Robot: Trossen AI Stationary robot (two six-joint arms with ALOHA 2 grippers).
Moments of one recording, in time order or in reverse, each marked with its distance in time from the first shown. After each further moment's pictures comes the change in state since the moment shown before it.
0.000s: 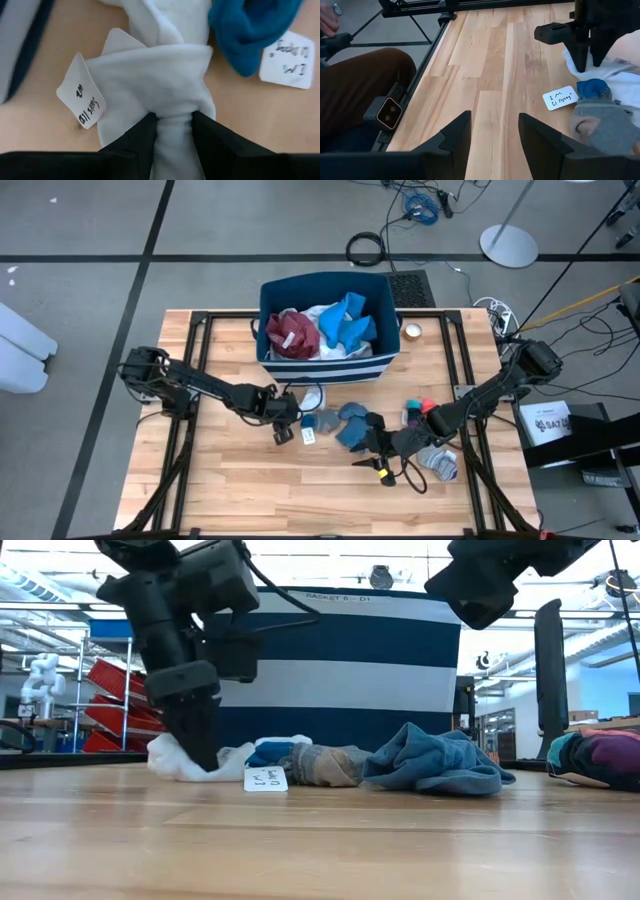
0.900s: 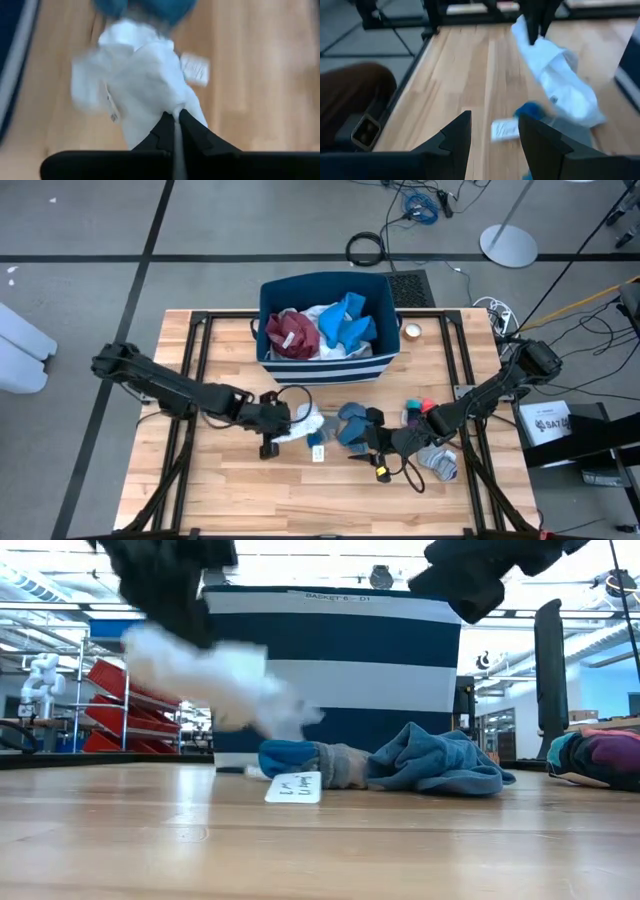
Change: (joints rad) left arm -0.152 -0.293 0.073 -0.060 0.033 0.107; right arm -0.001 0.000 0.000 0.040 0.102 -0.039
